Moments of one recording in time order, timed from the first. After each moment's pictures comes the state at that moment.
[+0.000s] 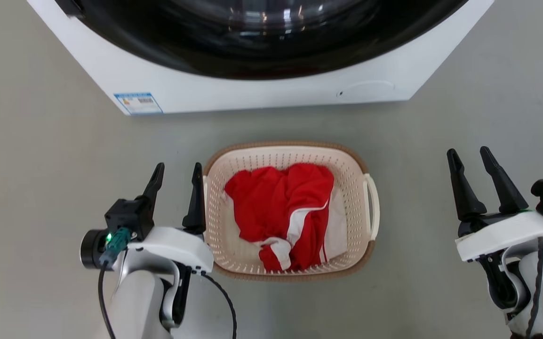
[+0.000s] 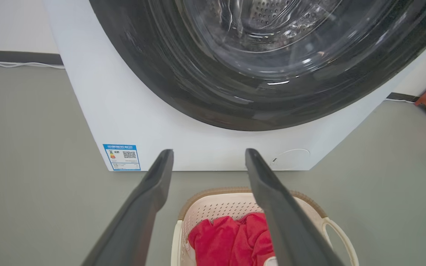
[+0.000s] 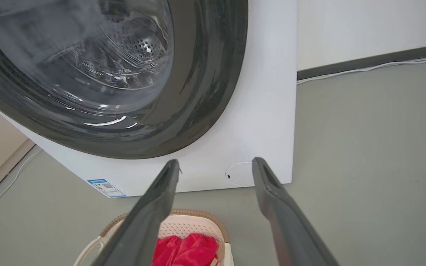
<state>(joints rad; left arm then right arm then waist) -0.32 0.04 -0.19 0.35 -0.27 0.06 -0.26 -0.35 -0.33 0.20 0.38 0.58 0.12 -0.25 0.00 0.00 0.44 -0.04</state>
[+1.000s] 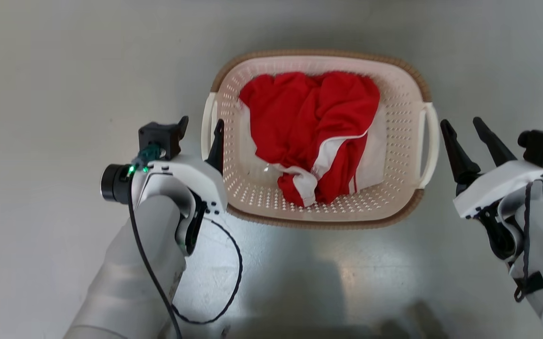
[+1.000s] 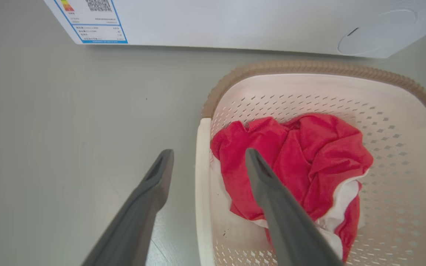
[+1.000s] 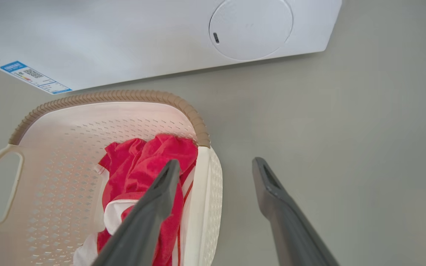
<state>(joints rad) -0.75 0.03 -0.38 0.88 -0.40 0.03 -0.26 -0.66 -0.39 0.50 0.73 0.78 0.12 -0.25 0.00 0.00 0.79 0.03</state>
